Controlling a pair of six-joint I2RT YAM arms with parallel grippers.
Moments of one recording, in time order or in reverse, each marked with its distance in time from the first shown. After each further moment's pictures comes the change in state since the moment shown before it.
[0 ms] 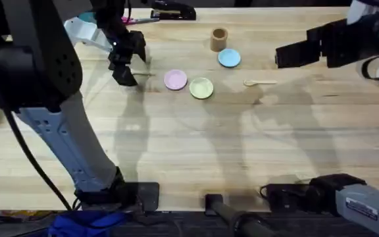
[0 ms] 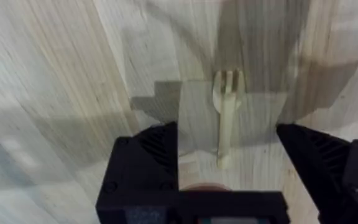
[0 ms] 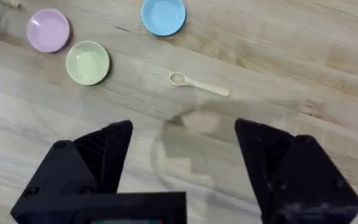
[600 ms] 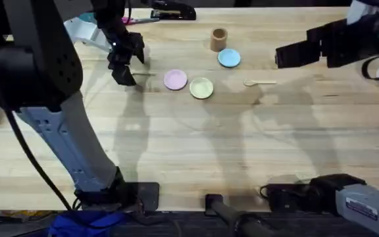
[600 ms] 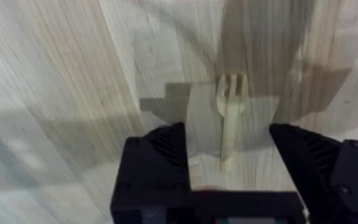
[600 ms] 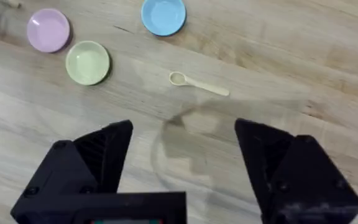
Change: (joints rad) left arm 0.000 0.006 0.000 -0.005 -0.027 -0.001; right arm 0.000 0.000 0.000 0.000 0.000 0.000
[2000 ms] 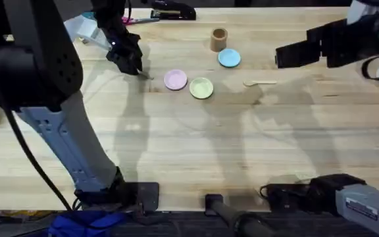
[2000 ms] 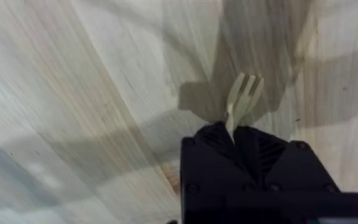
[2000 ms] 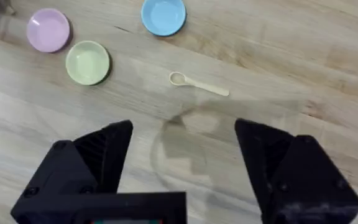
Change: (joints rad) left arm 0.000 0.000 0.006 -0.002 -0.004 0.102; right arm 0.000 0.000 0.000 0.000 0.000 0.000
